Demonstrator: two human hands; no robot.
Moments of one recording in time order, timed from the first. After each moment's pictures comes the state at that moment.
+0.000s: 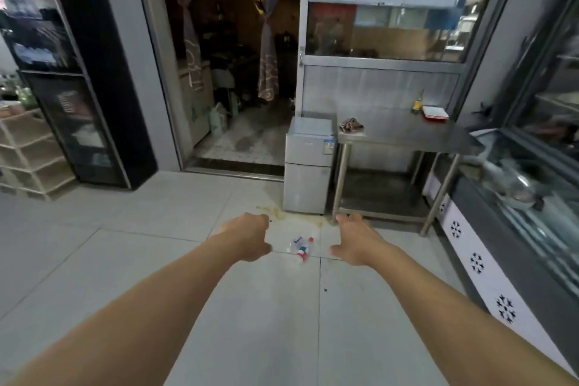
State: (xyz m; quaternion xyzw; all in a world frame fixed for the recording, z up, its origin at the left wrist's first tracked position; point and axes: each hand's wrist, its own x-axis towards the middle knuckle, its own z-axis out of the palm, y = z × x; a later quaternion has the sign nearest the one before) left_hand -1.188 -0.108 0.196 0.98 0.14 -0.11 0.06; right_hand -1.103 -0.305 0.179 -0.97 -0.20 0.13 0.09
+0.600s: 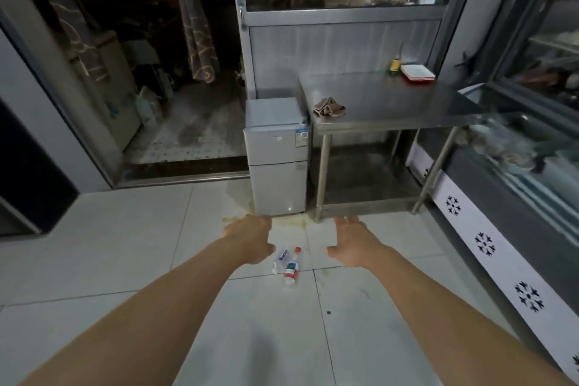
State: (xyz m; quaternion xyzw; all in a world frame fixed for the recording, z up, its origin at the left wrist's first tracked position) left_hand -0.806 0.023 0.130 0.98 0.02 -0.17 0.05; right_hand -0.777 -0.176 0.105 -0.97 -0.08 0.20 0.14
